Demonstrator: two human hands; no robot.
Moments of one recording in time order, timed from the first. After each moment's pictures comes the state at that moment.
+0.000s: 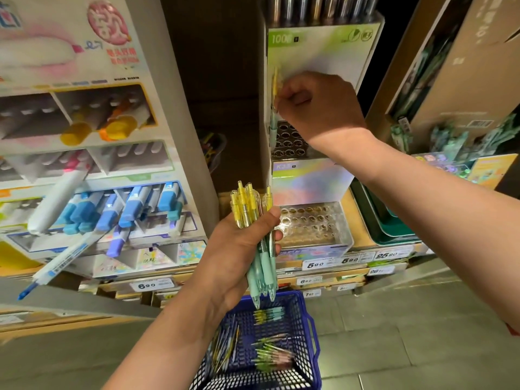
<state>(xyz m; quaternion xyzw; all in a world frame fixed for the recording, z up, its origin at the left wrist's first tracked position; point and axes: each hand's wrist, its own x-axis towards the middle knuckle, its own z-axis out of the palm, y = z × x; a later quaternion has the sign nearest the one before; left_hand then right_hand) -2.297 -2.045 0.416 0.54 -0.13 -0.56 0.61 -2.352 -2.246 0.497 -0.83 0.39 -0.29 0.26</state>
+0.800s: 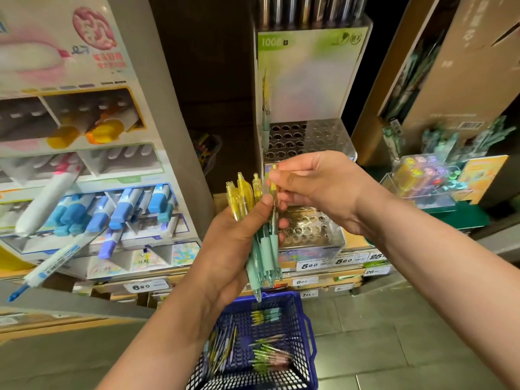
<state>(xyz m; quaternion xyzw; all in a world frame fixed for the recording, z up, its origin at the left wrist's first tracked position) -2.303 -2.055 0.425 0.50 -0.17 -0.56 0.64 -2.409 -2.184 0.475 -0.61 0.37 -0.16 0.68</state>
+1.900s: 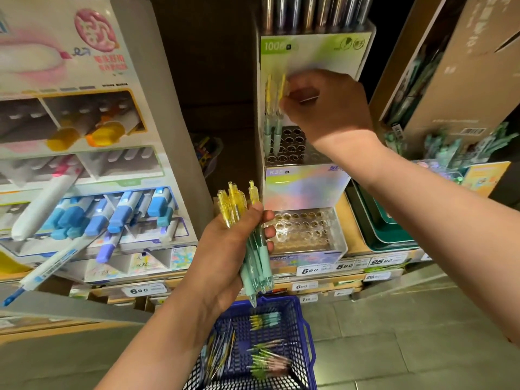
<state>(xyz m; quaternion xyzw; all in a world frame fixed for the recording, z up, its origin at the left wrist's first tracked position) -2.300 -2.052 0.426 0.52 -0.10 -0.55 0.65 -2.362 -2.250 0.504 -0.82 0.39 -0.34 0.26</state>
